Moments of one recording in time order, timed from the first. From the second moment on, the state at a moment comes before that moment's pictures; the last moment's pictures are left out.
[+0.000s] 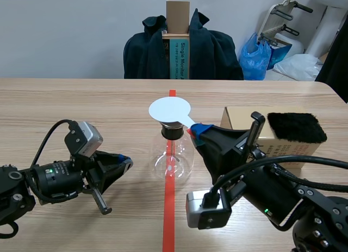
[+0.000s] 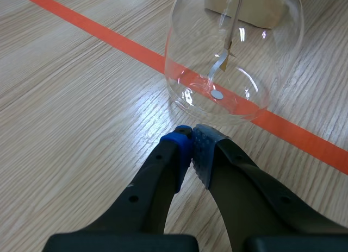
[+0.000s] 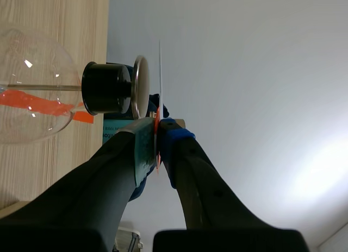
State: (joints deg) left arm -6.3 -25.7 28.6 54.9 -0.5 -33.4 -29.4; right arm -16.5 21.4 -19.9 86.5 -75.4 -27.9 27.7
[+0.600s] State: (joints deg) left arm -6.3 -25.7 28.6 54.9 -0.5 -33.4 -29.0; right arm -16.5 21.4 -19.9 86.5 -75.3 -27.9 11.3
